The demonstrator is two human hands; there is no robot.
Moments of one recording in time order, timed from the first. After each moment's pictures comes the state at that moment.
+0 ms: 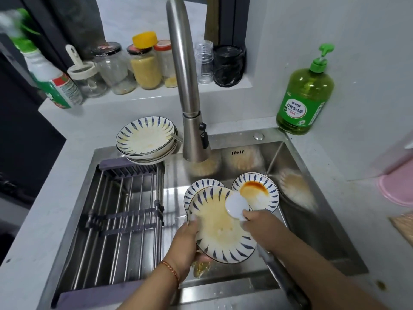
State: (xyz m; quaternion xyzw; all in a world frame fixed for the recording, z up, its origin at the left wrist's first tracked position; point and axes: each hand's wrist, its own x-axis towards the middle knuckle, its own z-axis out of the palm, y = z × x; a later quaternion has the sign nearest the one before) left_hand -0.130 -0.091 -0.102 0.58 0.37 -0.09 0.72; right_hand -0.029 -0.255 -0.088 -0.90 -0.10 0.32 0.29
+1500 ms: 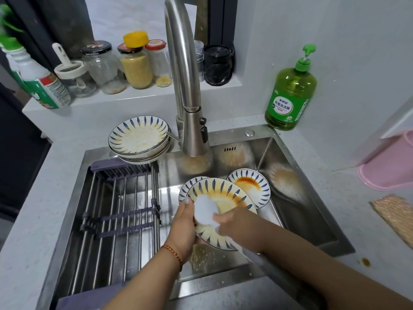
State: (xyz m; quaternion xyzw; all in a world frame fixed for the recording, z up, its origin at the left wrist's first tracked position) left_hand -0.117 -0.086 -0.088 0.55 0.32 -0.01 0.77; right_hand -0.065 -0.222 -0.035 -0.86 -0.29 0.23 0.35
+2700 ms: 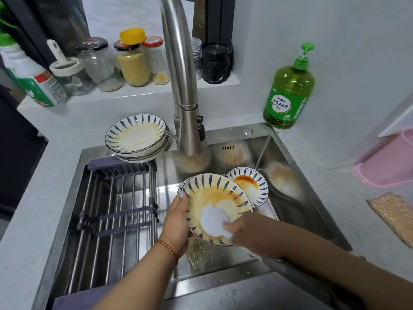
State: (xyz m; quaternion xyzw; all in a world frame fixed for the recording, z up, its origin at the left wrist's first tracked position) left_hand -0.110 -0.078 -0.093 0.53 0.33 0.02 0.78; right_hand -0.066 -0.244 -0.017 -0.86 -0.12 0.42 0.25
